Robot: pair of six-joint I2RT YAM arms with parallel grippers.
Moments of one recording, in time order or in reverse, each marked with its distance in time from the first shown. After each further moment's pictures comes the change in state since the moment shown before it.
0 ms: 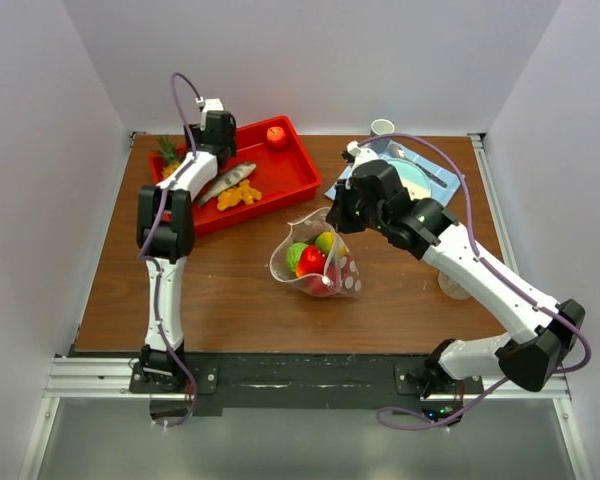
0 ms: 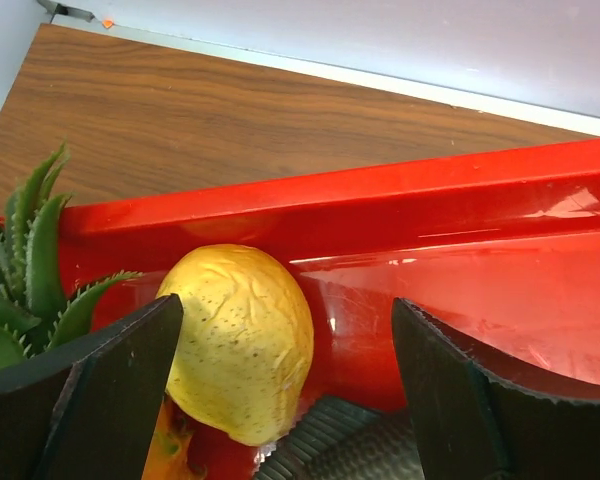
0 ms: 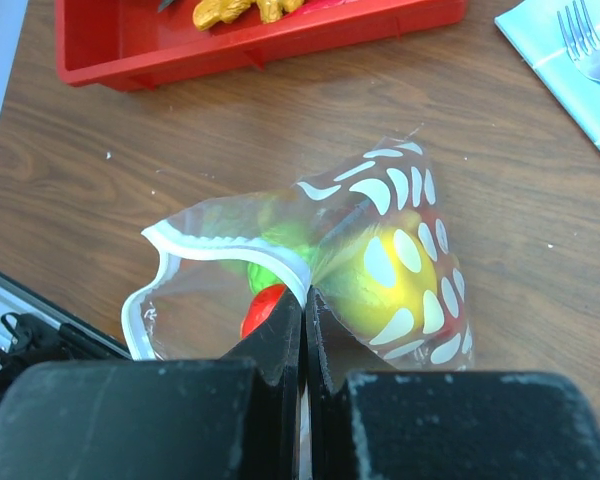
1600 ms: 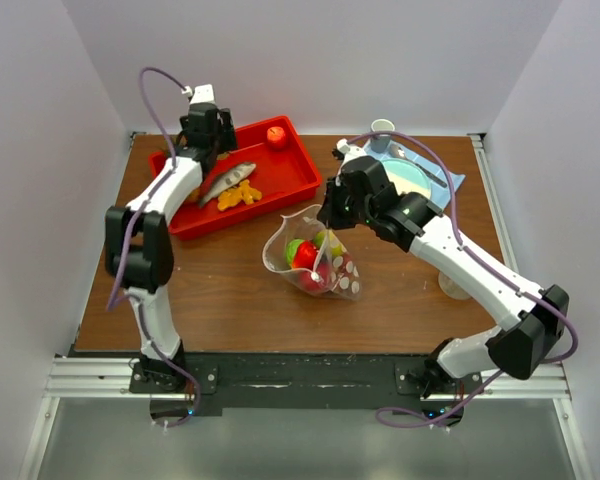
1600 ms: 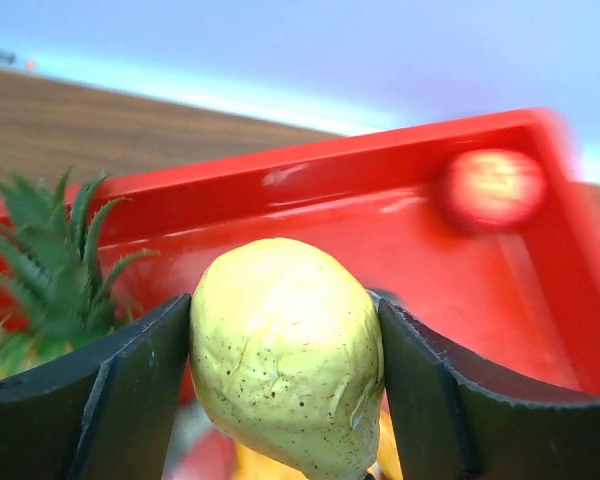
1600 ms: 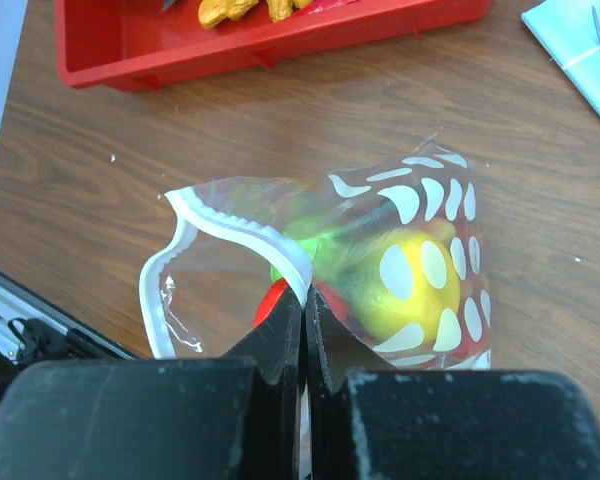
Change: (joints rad) left arm -0.016 -0.351 -0.286 0.063 0.238 -0.107; right arm 0.000 0.074 0.016 0.042 -0.021 0.019
